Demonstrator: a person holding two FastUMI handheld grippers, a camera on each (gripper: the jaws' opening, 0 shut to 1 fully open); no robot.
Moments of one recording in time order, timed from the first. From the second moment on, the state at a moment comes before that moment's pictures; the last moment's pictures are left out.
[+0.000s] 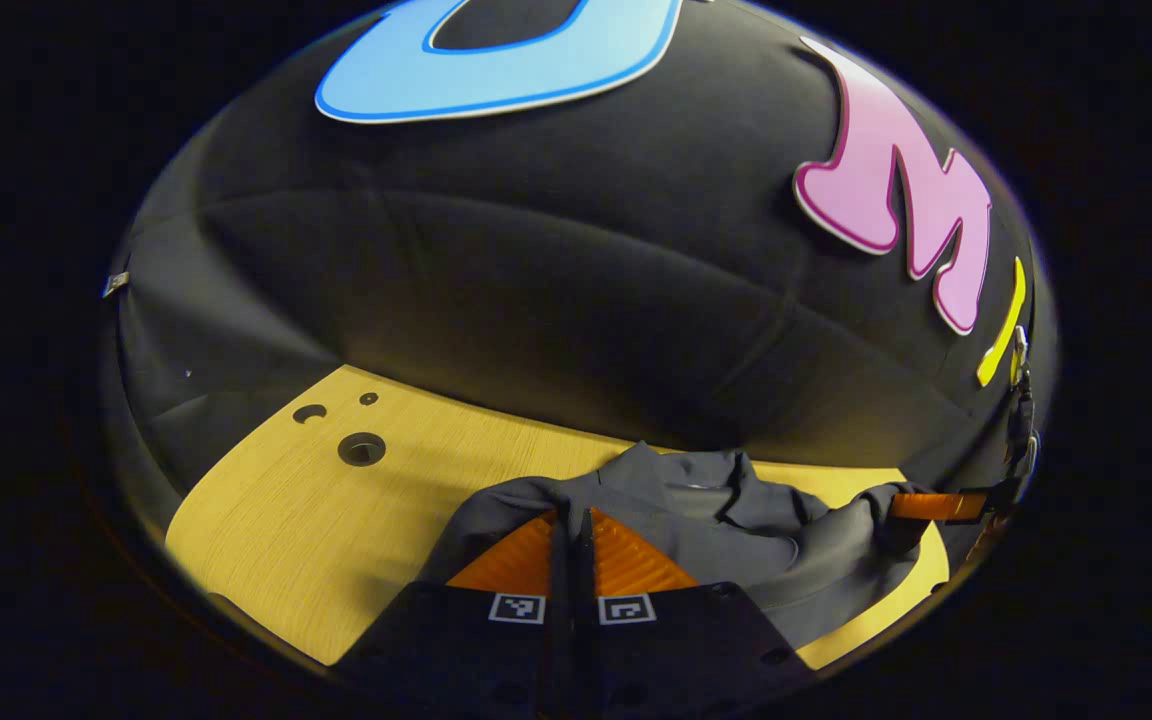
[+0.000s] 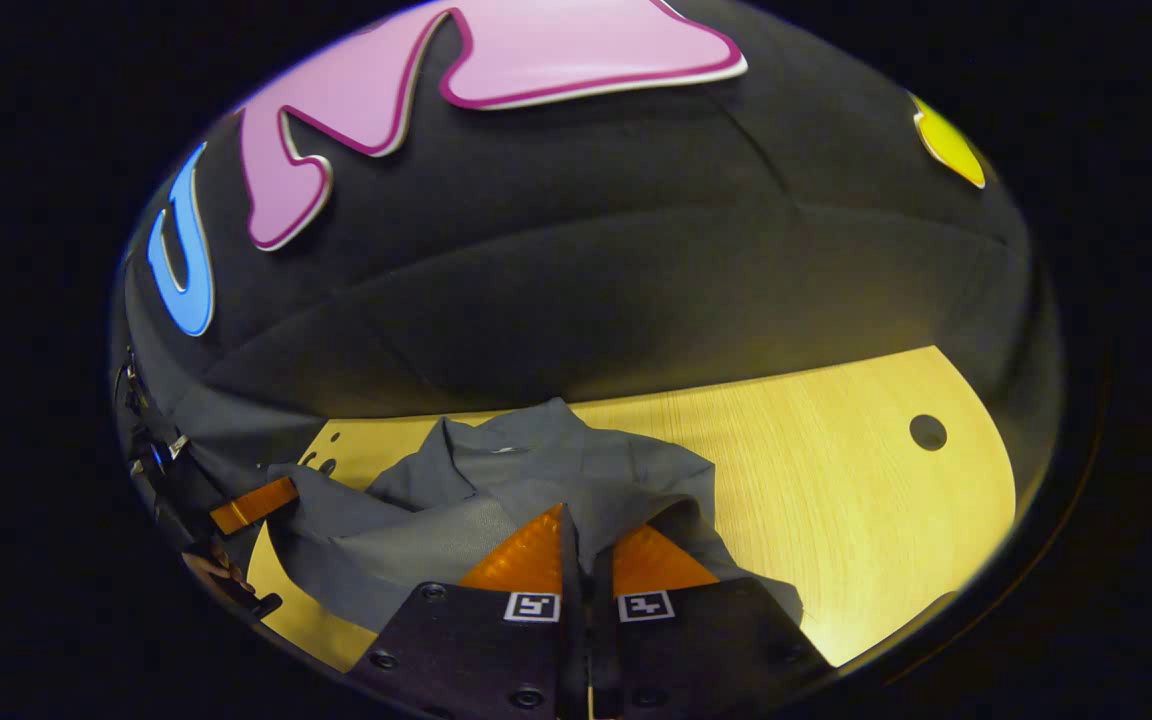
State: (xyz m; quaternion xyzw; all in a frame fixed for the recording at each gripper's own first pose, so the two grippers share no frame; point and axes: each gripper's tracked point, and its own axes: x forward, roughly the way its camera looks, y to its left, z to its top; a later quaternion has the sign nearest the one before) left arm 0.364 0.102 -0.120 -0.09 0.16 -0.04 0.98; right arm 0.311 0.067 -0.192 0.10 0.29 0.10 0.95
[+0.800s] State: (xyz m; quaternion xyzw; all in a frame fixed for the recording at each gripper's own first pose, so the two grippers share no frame) left arm 0.321 0.117 -0.077 -0.04 0.13 -0.01 0.99; right arm 0.281 0.050 -0.166 0.07 0.26 0.06 0.96
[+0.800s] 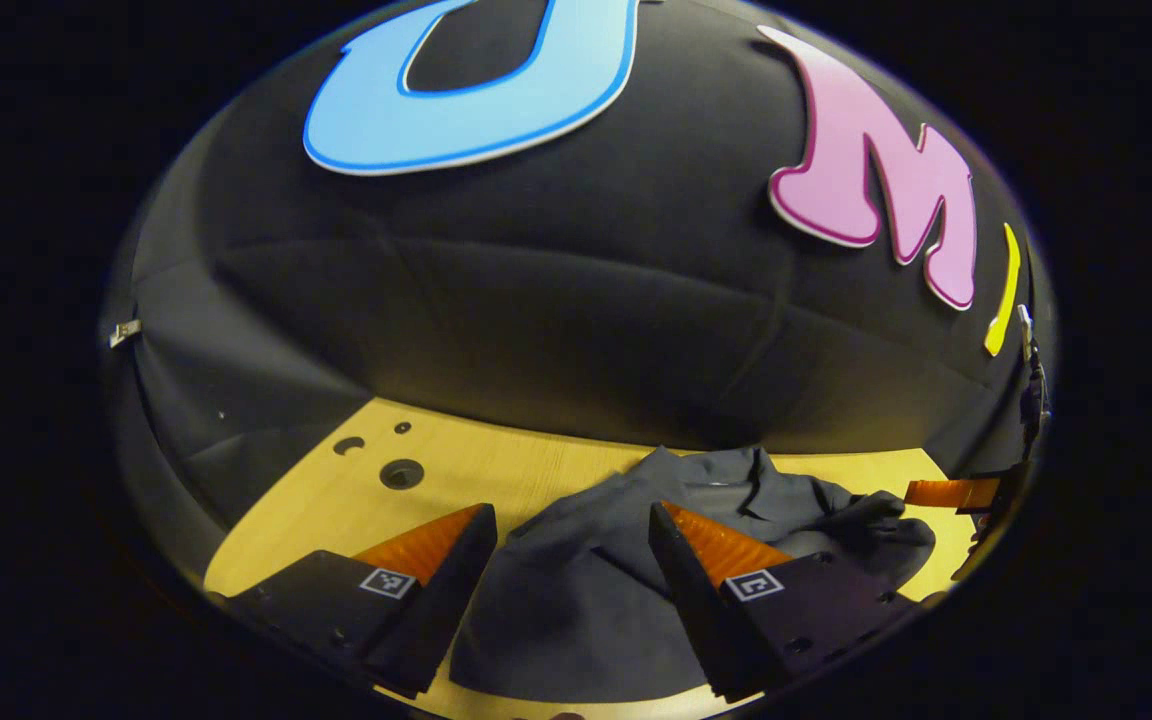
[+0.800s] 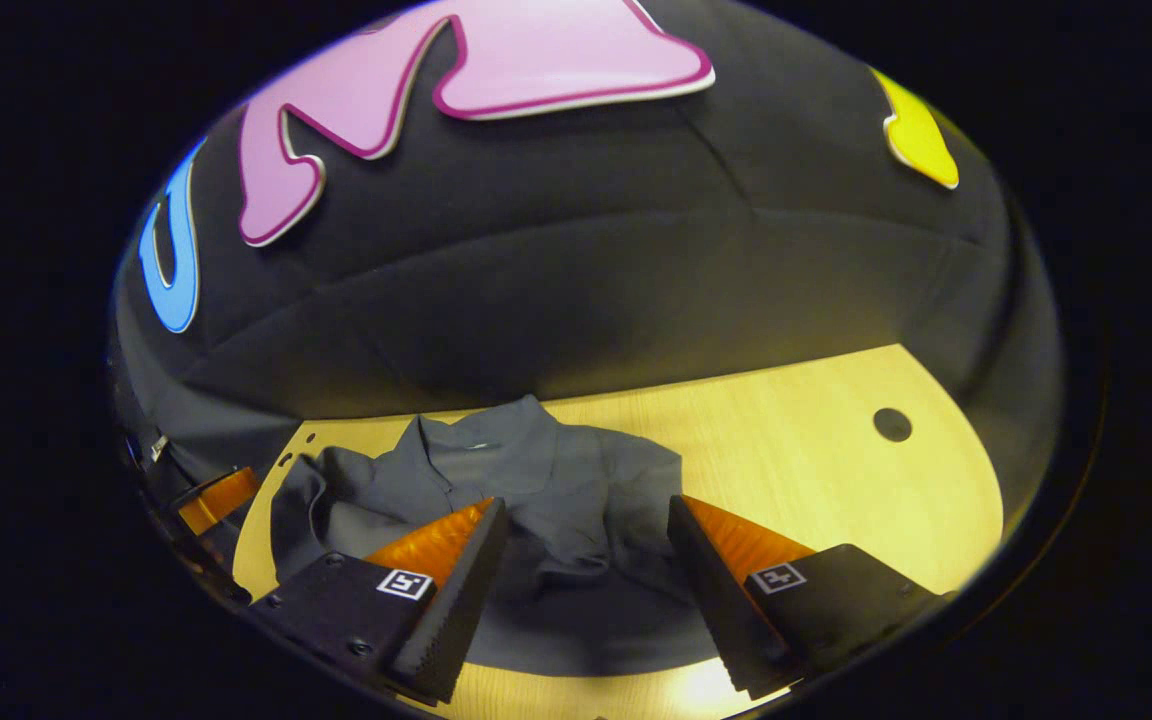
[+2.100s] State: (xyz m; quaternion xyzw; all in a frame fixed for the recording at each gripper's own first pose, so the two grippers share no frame) left arm -0.030 0.160 0.004 0.00 0.01 0.02 1.00; right arm -0.063 0.034 -0.055 0.03 0.15 0.02 0.99
